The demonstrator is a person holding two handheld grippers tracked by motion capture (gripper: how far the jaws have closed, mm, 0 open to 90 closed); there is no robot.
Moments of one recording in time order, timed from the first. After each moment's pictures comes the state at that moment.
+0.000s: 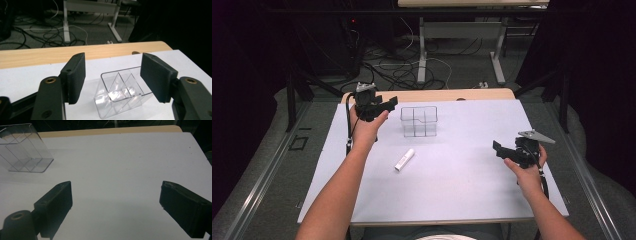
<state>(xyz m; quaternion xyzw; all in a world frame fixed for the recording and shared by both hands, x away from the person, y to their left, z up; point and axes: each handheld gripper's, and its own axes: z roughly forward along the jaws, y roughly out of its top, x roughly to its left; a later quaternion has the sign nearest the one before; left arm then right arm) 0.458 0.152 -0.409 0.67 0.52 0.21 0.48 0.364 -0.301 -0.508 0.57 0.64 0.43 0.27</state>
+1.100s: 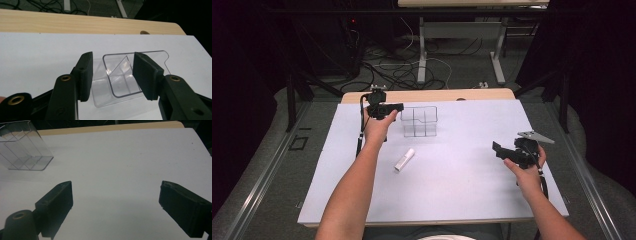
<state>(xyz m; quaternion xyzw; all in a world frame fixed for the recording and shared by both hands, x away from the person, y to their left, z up) 0.495 0.132 -0.445 0.68 0.59 0.13 0.41 0.364 -0.300 -0.512 0.58 0.64 0.43 0.26</state>
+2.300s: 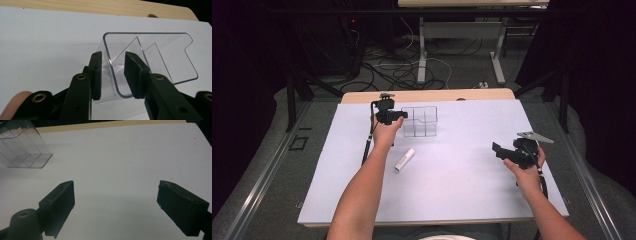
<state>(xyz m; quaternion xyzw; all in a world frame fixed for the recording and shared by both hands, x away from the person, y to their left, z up) 0.509 0.116 -0.484 0.69 0.61 0.10 0.39 0.366 -0.301 -0.515 0.58 0.64 0.43 0.25</state>
